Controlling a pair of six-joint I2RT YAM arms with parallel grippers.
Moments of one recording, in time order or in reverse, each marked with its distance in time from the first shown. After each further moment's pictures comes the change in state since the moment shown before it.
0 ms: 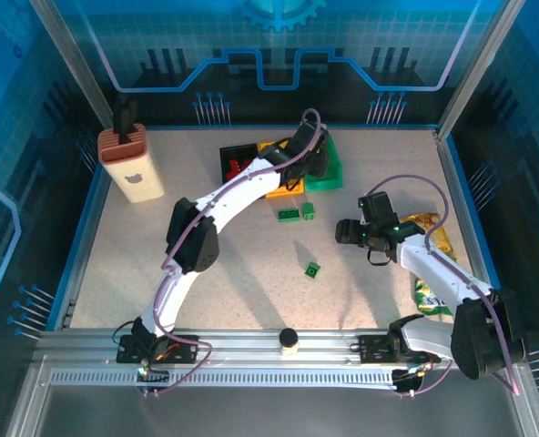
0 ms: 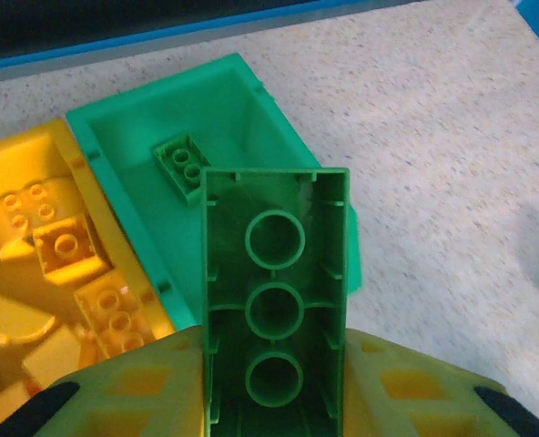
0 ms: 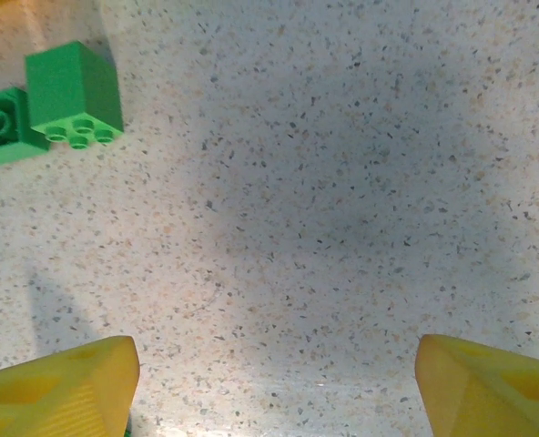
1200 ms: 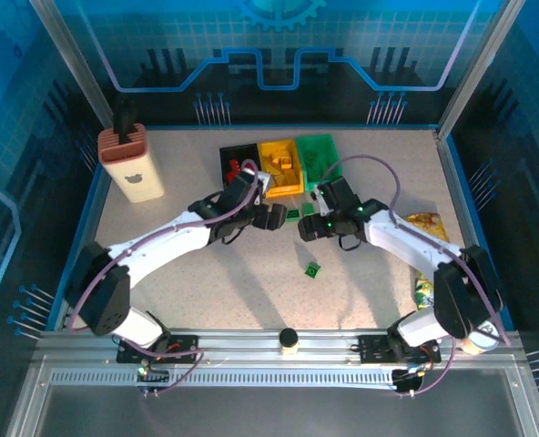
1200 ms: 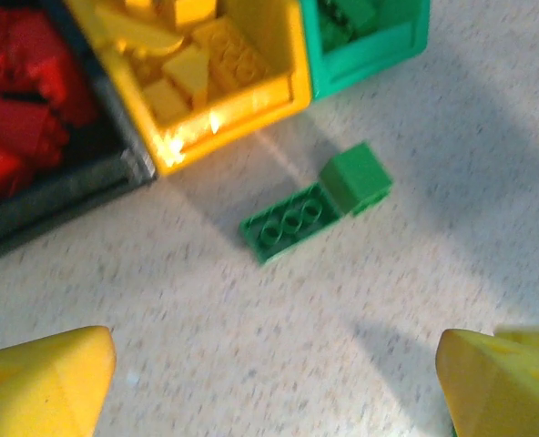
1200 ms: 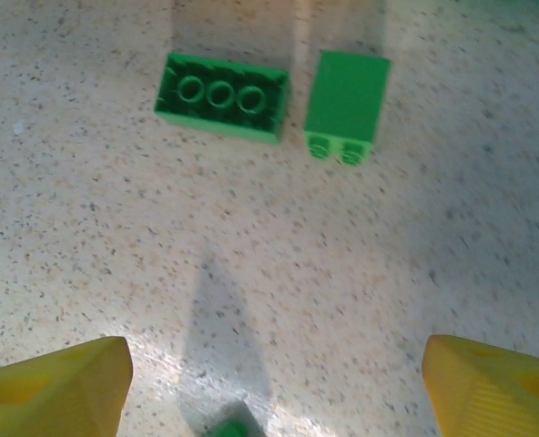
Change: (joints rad) left arm 0.025 -0.857 -1.217 0.318 0.077 -0.002; right arm 0.225 0.305 0.294 -0.034 -0.072 -0.191
